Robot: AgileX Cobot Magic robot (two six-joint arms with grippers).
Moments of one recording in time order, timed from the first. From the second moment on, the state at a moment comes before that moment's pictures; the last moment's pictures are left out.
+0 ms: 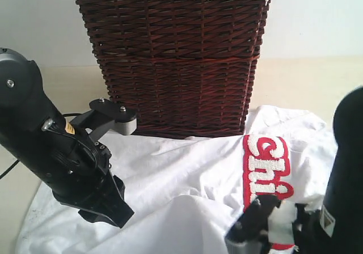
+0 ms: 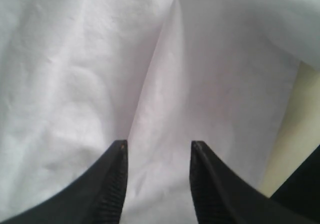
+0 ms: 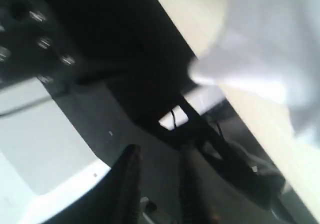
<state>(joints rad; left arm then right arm) -0.67 1.56 -0.90 -0.33 0.81 0.29 0.77 1.37 -0.70 0.44 1.22 -0.32</state>
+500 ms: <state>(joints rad) -0.67 1.56 -0.90 -0.34 0.81 0.29 0.78 1.77 -0.67 -0.15 0.93 0.33</state>
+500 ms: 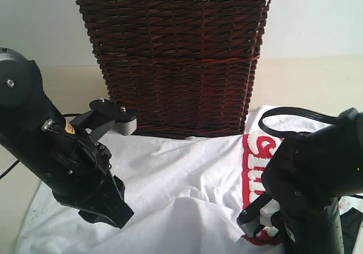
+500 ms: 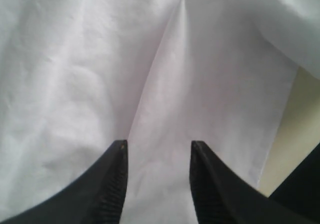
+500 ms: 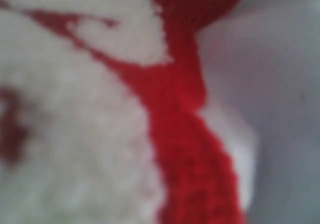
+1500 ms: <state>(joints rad) -0.67 1.56 -0.90 -0.34 0.85 0.30 0.78 1.70 -0.58 -0.28 0.83 0.50</state>
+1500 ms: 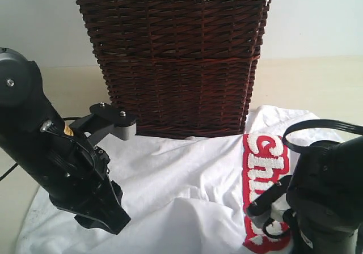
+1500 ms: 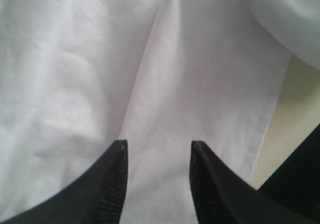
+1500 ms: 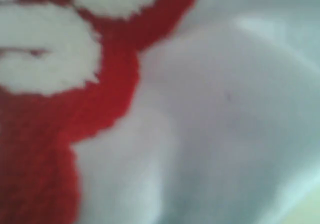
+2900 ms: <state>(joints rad) -0.52 1.83 -0.84 -0.25 0.67 0.27 0.78 1.26 -0.58 -0.02 0.92 0.22</state>
